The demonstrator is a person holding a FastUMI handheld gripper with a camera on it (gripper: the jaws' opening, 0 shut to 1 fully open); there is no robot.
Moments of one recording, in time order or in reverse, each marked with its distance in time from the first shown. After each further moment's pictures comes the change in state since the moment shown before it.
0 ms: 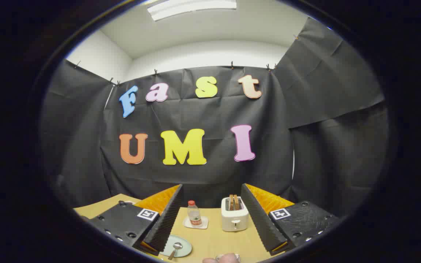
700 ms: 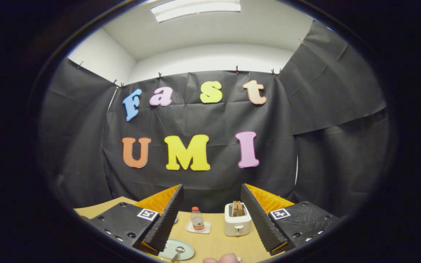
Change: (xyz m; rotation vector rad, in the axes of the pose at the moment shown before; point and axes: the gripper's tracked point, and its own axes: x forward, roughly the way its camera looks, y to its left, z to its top) arm 0.006 0.019 0.022 -0.013 -0.029 0.023
